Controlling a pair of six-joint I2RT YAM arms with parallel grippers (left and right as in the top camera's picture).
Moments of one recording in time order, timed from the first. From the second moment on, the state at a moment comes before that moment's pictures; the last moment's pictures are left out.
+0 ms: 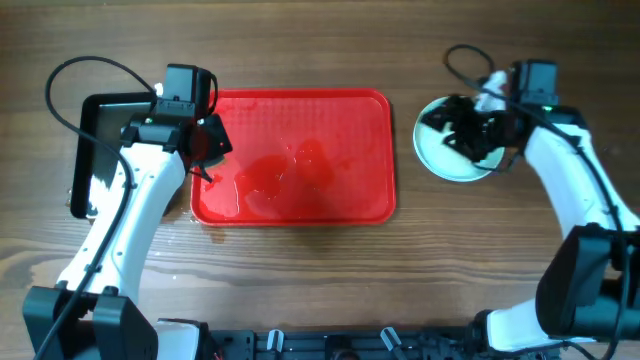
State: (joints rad) left arm -0.13 1.52 1.21 -0.88 -0.16 -0.47; right arm -0.07 1.67 1.17 -0.67 -0.64 0.44
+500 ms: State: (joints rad) left arm 0.21 1.59 1.18 -0.77 -0.19 -0.47; right arm 0.46 1.67 1.17 -0.65 -0.57 0.47
